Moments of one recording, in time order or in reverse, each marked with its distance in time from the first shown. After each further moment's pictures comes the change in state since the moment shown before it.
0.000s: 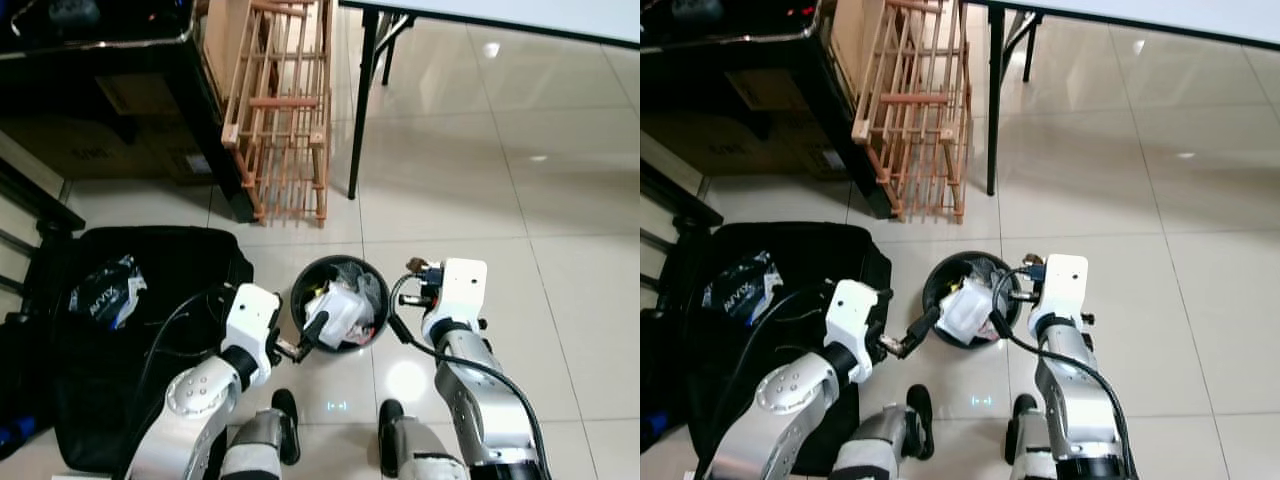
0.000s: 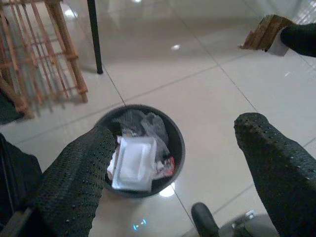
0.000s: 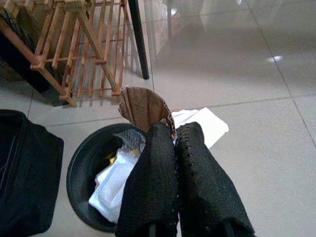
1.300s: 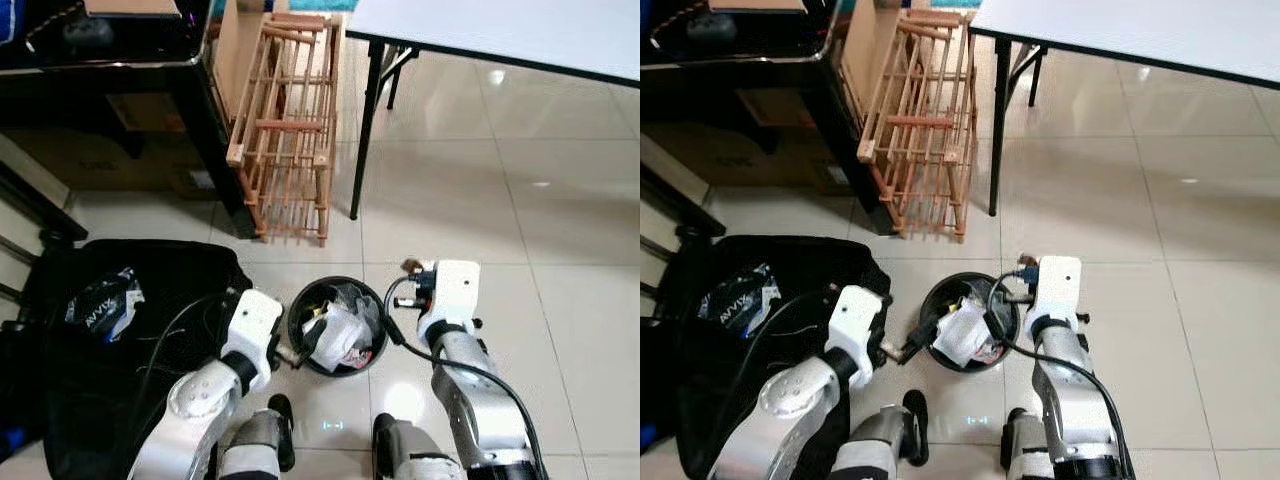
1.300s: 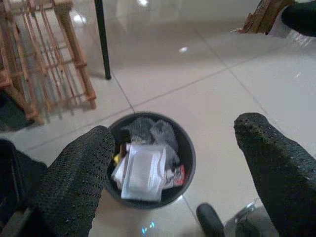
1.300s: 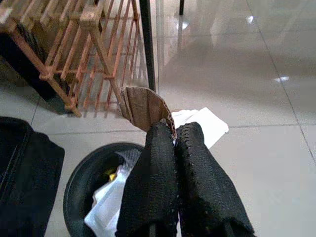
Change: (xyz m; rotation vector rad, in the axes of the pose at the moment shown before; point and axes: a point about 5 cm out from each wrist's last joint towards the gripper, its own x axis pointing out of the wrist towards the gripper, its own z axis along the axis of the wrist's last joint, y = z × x) left arm -0.003 0.001 -0.014 0.025 0.049 0.005; right arm 0.000 0.005 -0.006 -0.029 0.006 0.031
